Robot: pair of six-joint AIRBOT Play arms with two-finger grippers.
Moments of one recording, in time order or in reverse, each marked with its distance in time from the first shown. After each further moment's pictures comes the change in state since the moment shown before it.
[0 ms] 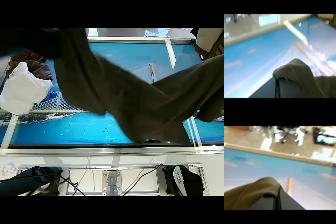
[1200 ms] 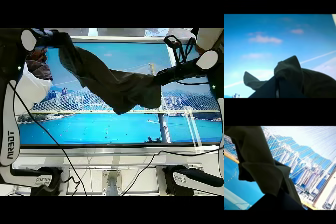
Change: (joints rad) left arm 0.600 -0.427 -0.067 -0.295 0.333 0.024; right arm 0.596 -0.652 0.008 -0.355 0.025 0.090
